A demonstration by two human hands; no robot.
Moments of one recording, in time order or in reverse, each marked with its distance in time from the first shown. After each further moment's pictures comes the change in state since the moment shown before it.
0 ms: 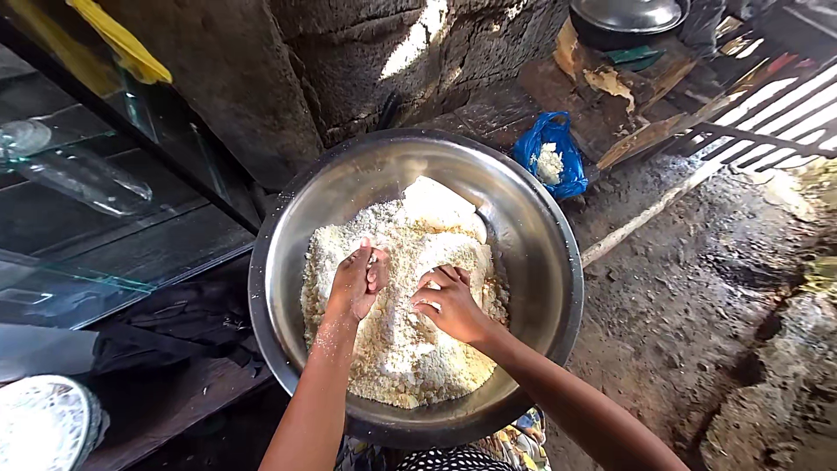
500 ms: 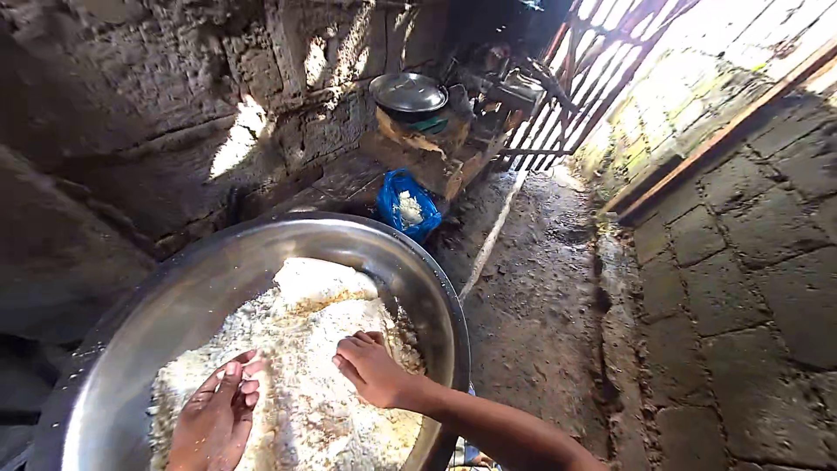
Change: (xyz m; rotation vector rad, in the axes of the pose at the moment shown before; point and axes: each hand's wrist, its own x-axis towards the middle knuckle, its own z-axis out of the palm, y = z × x) left_hand -0.007 0.000 -0.001 0.148 -0.043 0.174; right_hand -0.019 -0.013 -0.043 0.182 0.103 0.231
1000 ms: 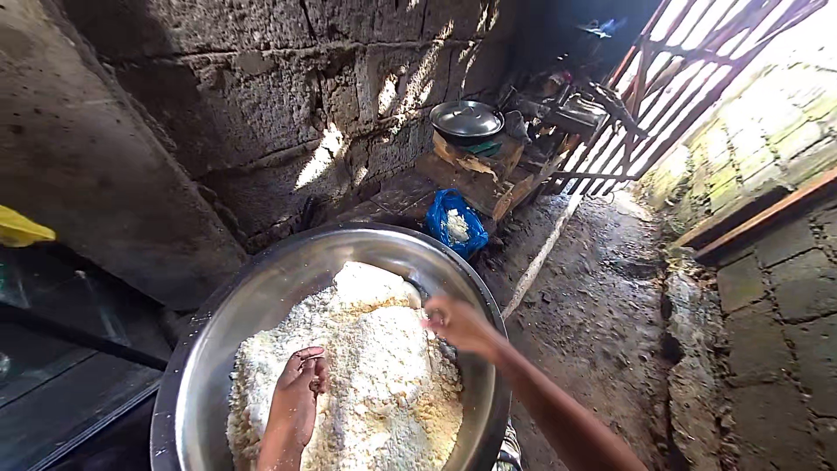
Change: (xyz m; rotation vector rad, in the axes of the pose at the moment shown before) left_hand -0.009 -0.009 0.008 0.186 0.058 -0.072; right_hand 0.015 0.041 -0.101 -0.017 -0.092 0.464
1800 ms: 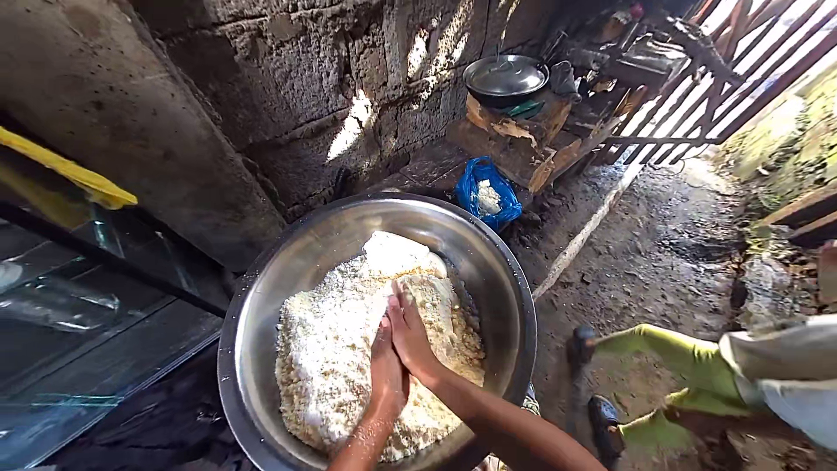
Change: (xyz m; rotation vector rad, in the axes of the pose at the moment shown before) left_hand -0.059 -0.025 0.089 -0.270 0.002 0.066; right_hand -0.020 -0.090 0.147 0.738 0.226 -0.154
